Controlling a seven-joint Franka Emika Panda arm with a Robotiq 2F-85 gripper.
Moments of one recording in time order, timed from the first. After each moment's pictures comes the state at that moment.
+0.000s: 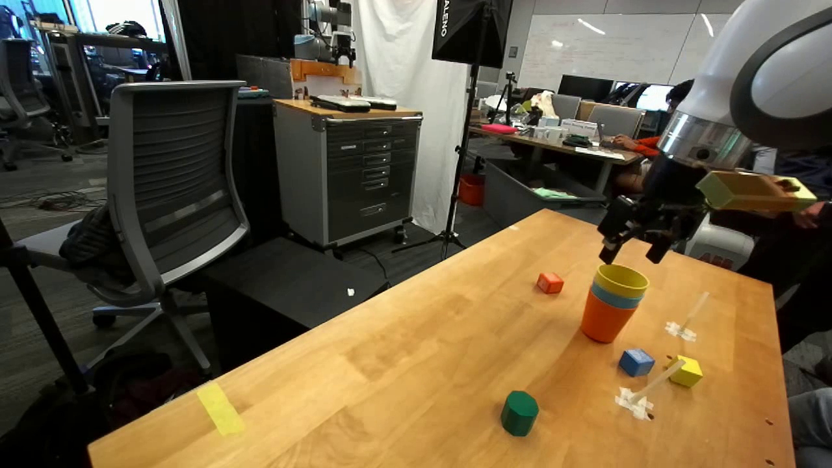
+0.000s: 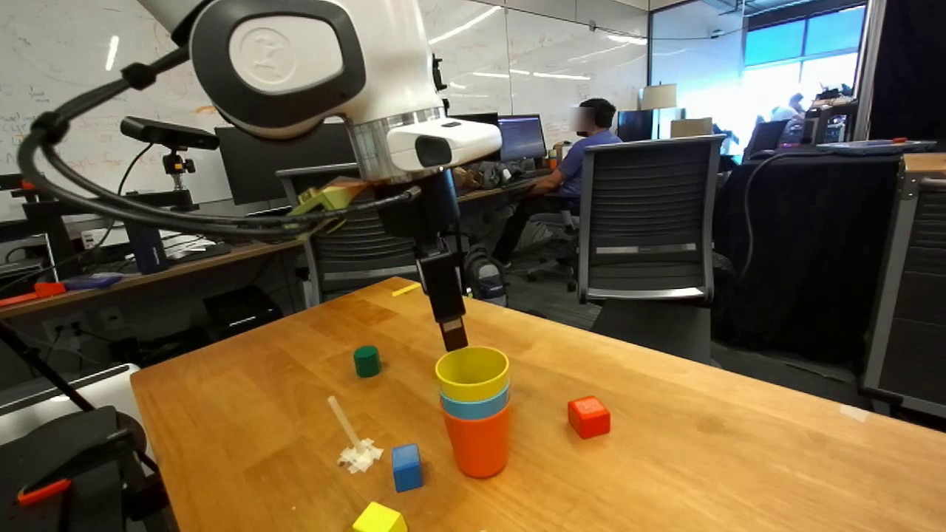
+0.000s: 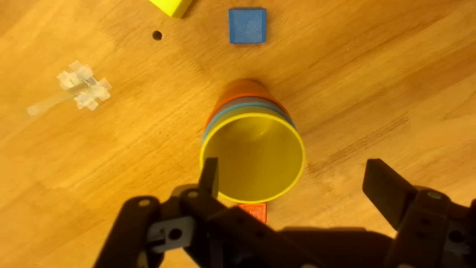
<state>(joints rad) -0.08 0.13 -0.18 -2.39 0.01 2.66 0.23</state>
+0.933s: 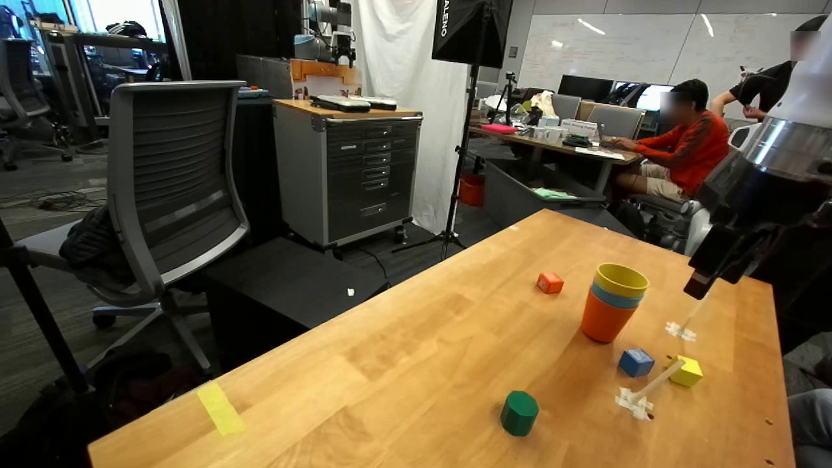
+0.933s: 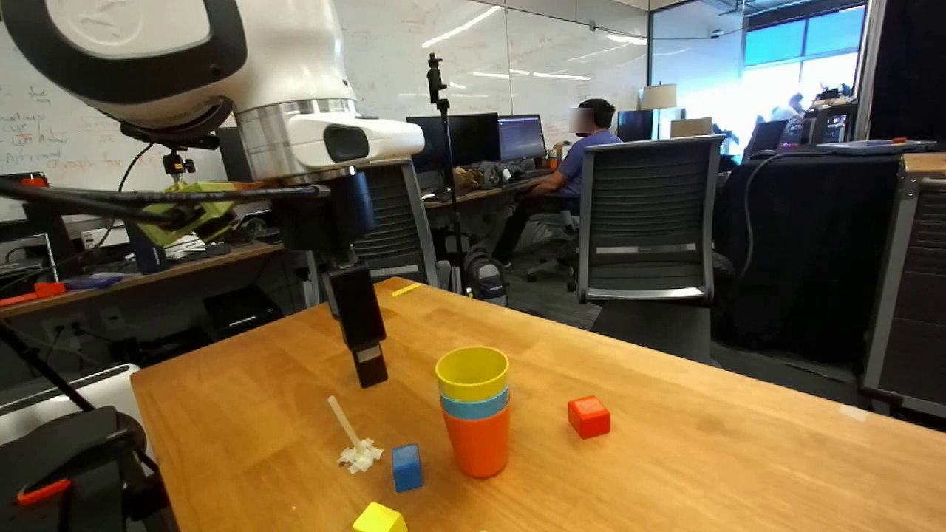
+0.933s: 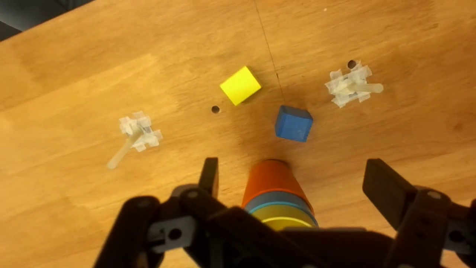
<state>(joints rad) -0.14 -0.10 -0.18 -2.63 -0.13 2.61 0.04</state>
